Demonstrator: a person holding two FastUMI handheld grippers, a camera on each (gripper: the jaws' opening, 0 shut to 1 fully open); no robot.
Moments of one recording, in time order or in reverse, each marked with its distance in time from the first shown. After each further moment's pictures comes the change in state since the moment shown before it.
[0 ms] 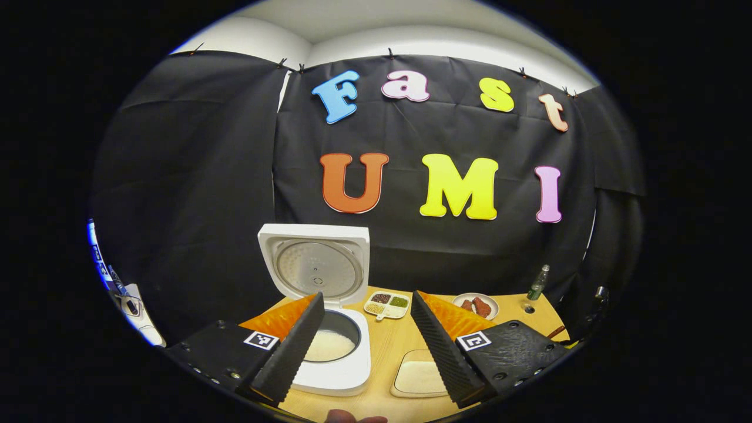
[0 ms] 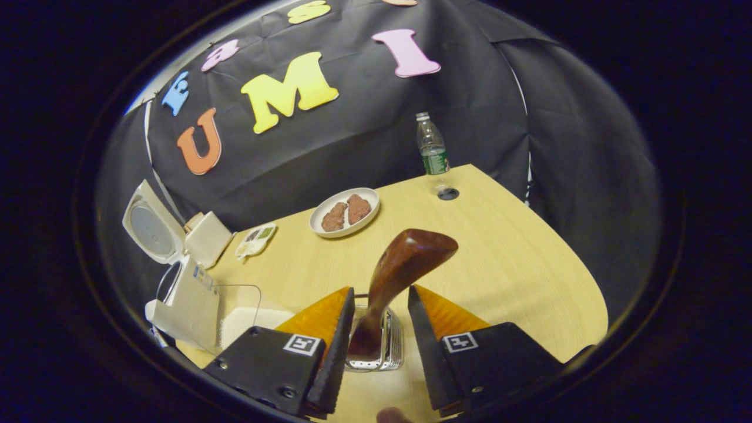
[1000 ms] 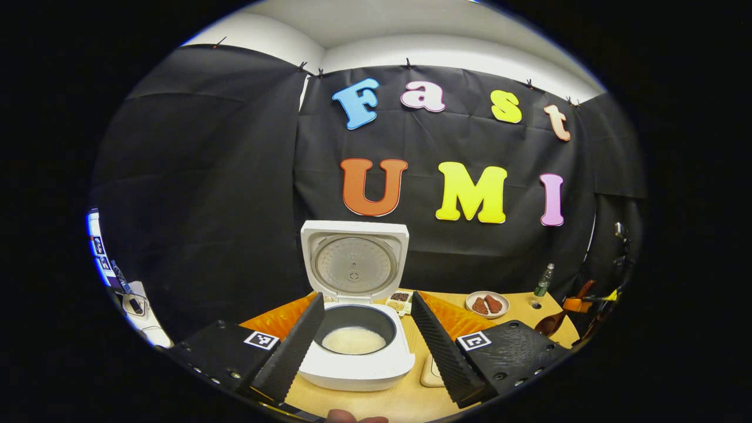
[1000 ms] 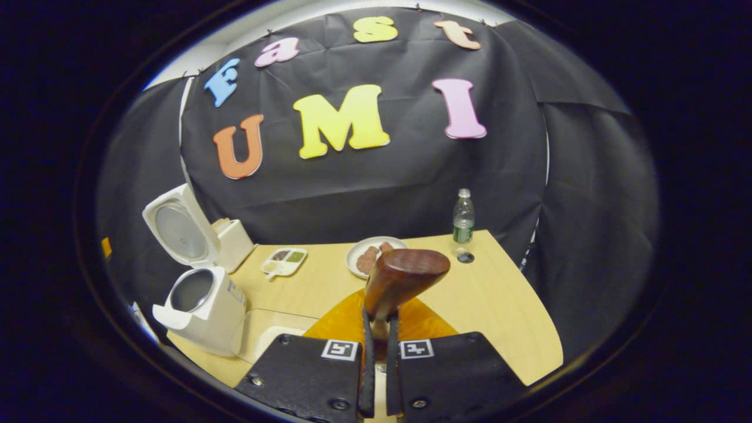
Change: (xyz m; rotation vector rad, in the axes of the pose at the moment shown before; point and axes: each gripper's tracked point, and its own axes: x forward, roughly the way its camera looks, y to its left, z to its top) left arm -0.042 0.094 -0.011 -0.019 -0.063 -0.020; right arm -0.099 0.140 0.086 -0.227 -0.166 0.006
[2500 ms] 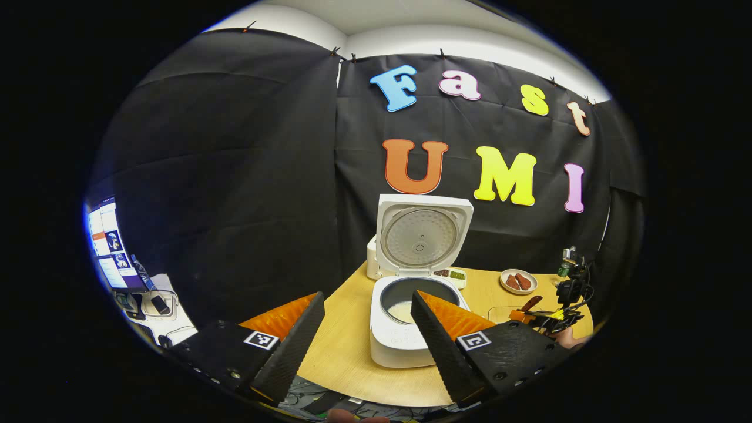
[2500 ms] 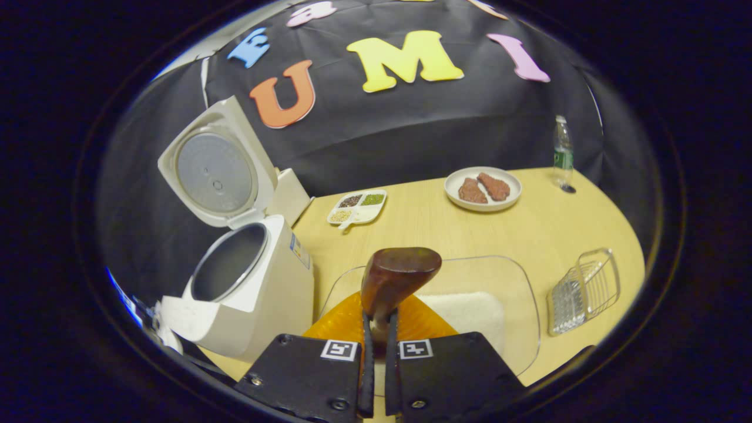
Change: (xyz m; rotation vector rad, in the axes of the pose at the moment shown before) left arm -0.042 0.117 -0.036 -0.016 0.122 0.092; right arm 0.096 0.189 -0.154 0.189 0.231 0.201
